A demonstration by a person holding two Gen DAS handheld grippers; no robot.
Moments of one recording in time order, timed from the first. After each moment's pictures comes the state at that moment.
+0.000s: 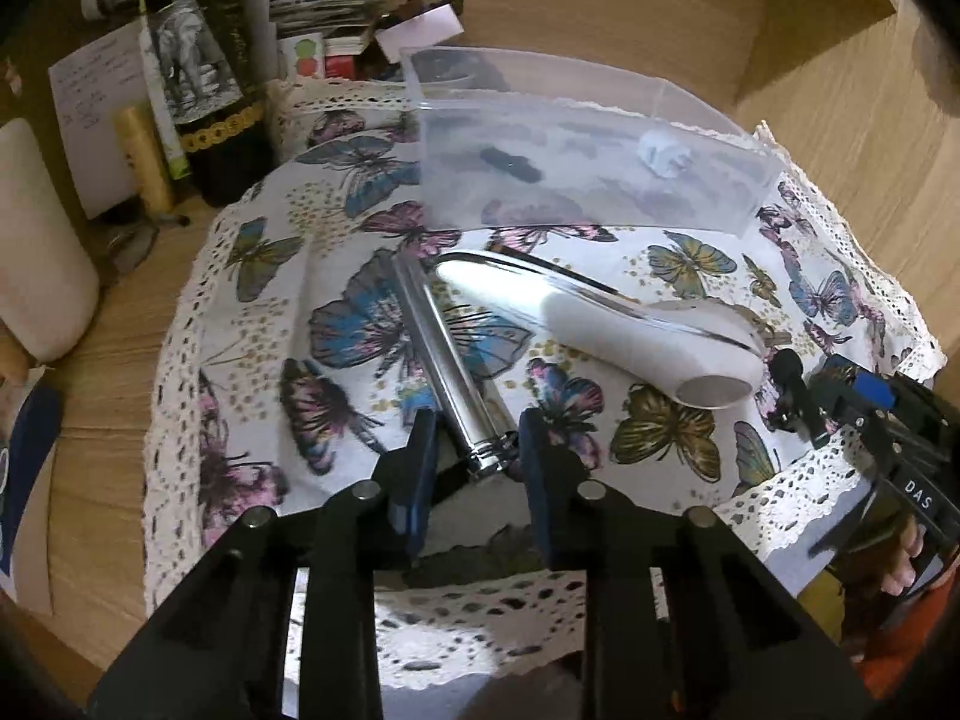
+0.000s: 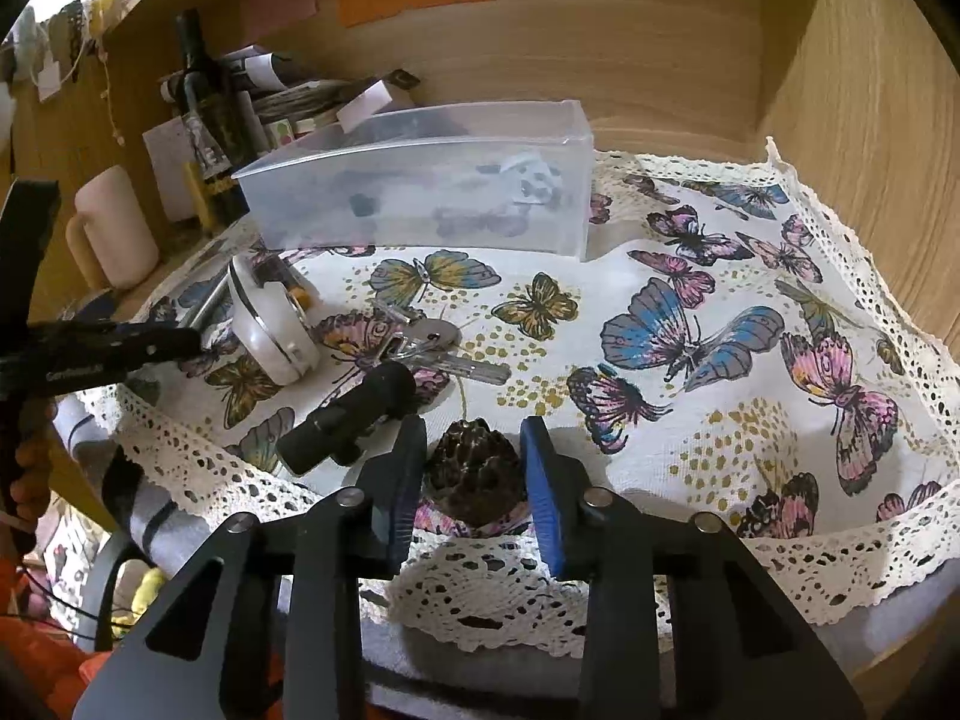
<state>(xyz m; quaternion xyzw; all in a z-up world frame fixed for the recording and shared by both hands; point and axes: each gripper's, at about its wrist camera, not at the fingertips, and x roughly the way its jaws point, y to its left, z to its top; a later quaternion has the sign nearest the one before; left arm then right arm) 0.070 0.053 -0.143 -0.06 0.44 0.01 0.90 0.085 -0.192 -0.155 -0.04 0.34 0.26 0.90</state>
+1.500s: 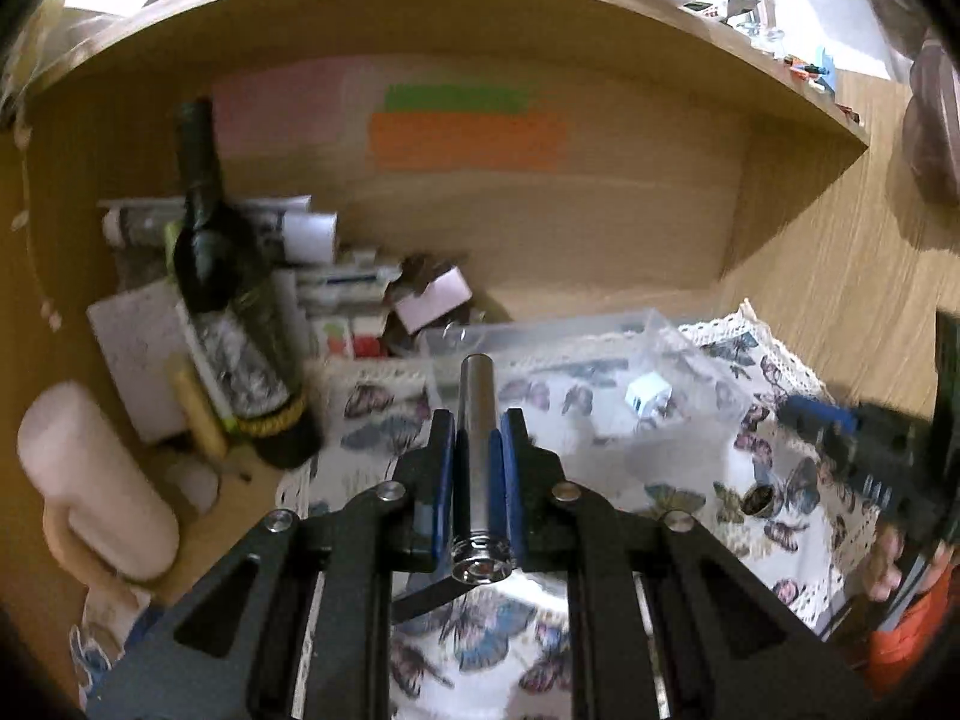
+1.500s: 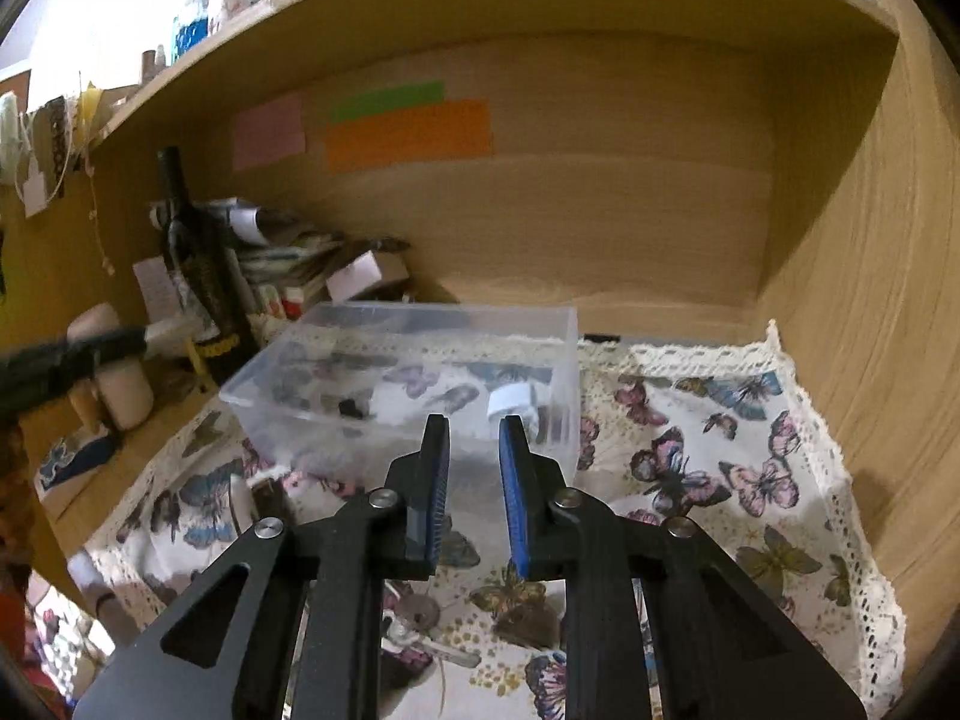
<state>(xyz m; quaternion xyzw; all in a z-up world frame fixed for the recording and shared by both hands) 0.103 0.065 -0.017 -0.03 0.26 0.01 0.96 0.142 -0.177 -0.066 -0.04 0.24 0.26 0.93</state>
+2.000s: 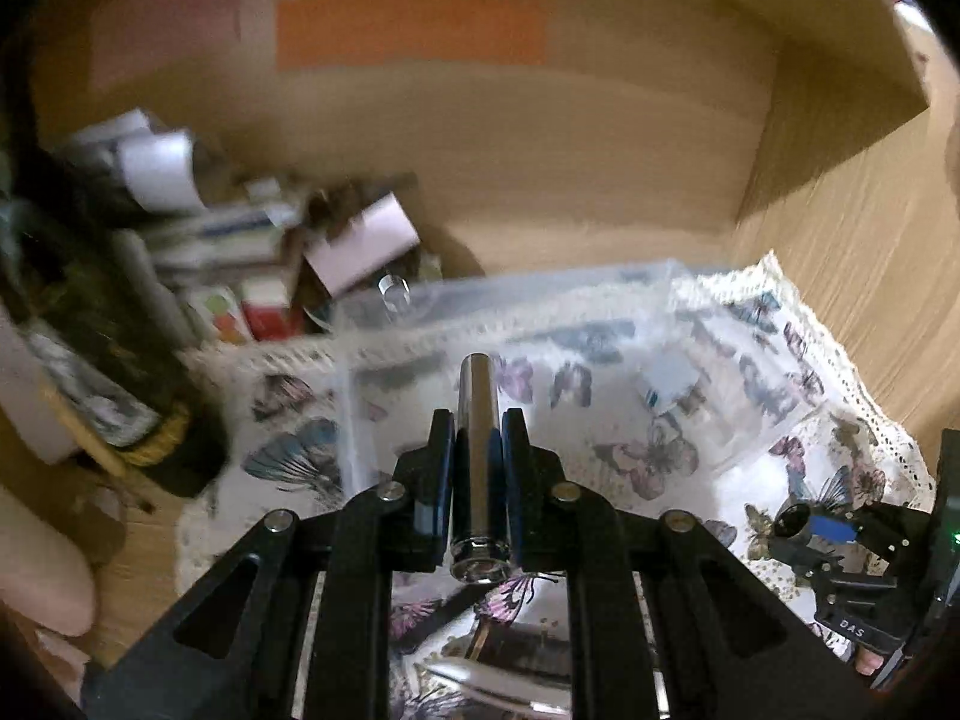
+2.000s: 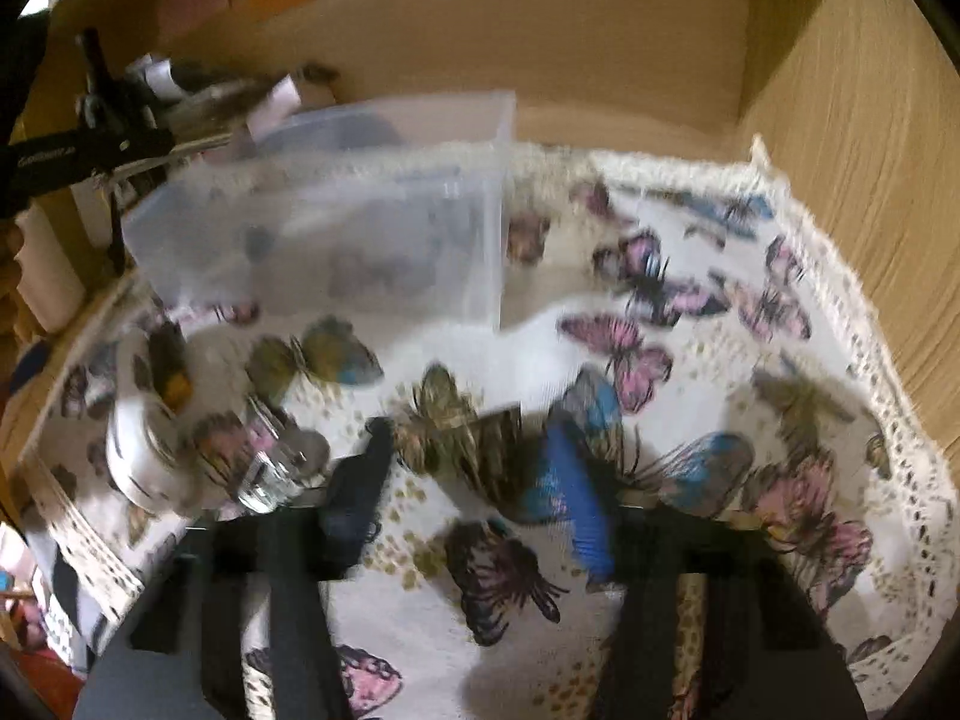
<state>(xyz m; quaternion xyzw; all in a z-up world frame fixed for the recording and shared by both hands) 0.213 0.055 -0.068 -0.04 0.36 -0.03 0.93 0.168 -0.197 -0.147 -0.06 0.39 0.22 0.89</state>
